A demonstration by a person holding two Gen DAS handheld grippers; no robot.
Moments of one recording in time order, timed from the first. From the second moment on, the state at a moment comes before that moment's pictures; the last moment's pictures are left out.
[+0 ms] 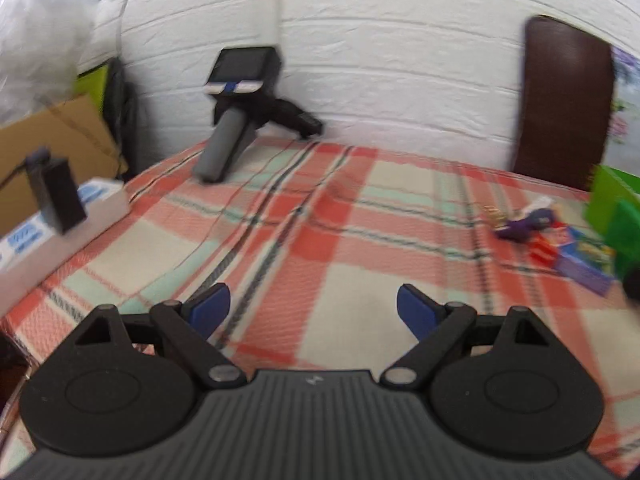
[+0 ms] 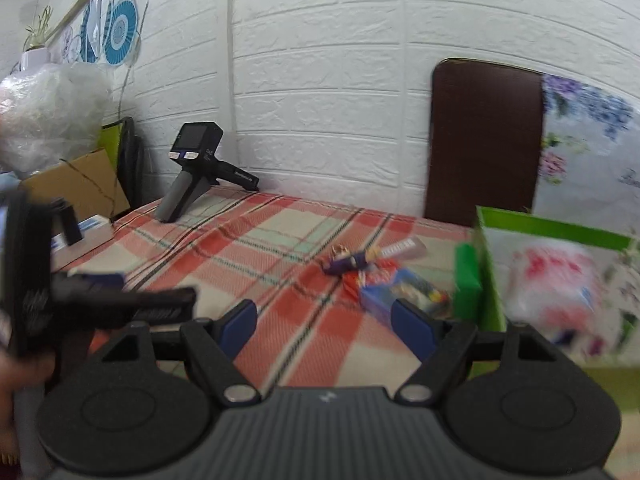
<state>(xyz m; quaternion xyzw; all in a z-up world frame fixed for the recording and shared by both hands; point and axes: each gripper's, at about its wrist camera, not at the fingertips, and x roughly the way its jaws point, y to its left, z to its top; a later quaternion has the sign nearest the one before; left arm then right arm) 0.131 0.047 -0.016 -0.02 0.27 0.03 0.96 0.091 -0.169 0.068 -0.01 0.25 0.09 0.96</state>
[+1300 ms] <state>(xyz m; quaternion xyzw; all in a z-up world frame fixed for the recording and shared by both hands) 0.080 0.010 -0.002 -0.21 0.43 -0.26 0.84 -0.014 -0.189 0.023 -0.04 0.30 0.16 0.94</state>
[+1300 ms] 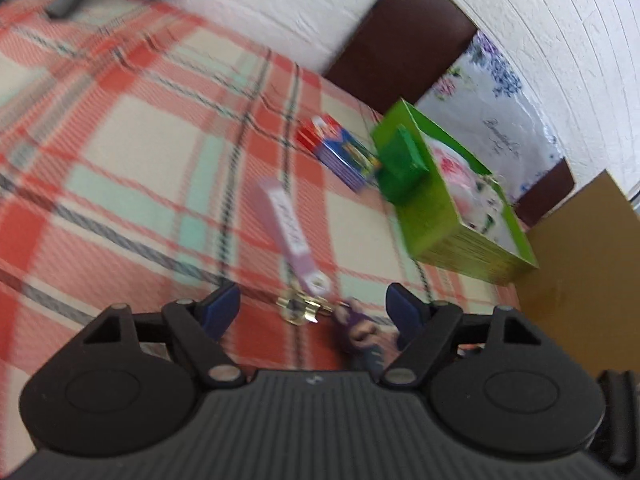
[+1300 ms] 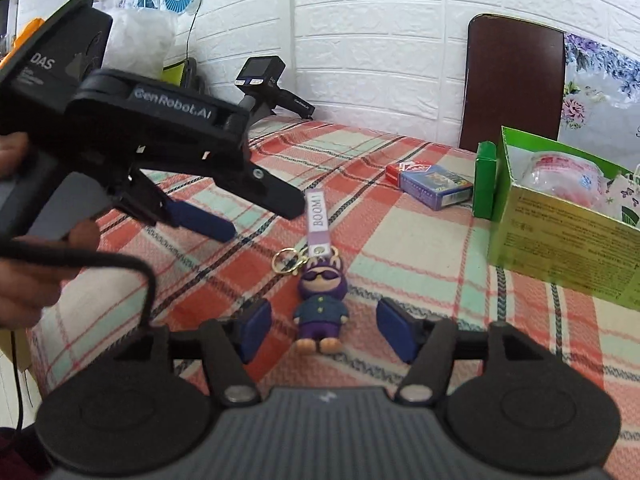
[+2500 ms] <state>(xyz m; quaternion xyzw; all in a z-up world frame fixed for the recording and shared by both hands) 0.178 -0.221 0.072 -0.12 0.38 -0.40 0.82 0.044 -0.353 0.063 0.03 0.12 -0.09 0.99</state>
